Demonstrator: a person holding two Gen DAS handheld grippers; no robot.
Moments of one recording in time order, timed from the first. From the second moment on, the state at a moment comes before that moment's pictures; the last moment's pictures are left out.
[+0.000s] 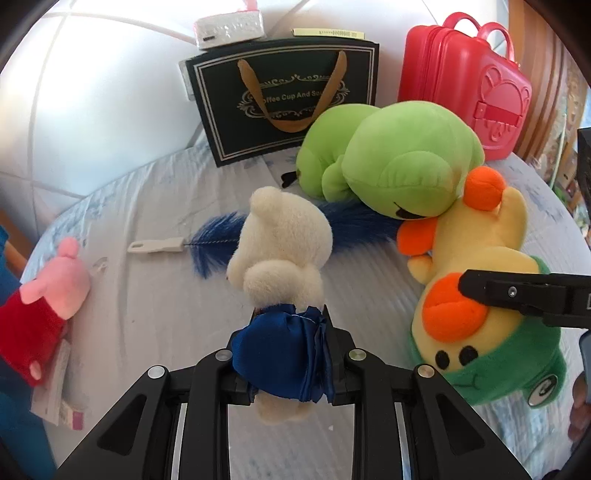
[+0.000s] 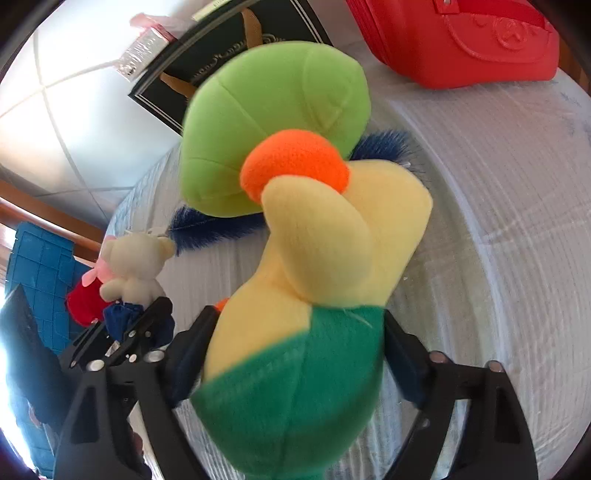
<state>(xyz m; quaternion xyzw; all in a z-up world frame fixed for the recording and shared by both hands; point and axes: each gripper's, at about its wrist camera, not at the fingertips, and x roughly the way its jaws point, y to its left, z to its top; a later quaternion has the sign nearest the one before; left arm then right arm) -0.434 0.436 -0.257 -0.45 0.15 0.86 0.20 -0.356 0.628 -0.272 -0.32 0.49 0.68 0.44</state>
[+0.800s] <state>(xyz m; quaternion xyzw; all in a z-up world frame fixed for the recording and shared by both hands) -0.307 0.277 -0.080 -0.31 0.09 0.94 0.06 -0.487 0.547 -0.083 -0.13 0.37 0.62 0.68</state>
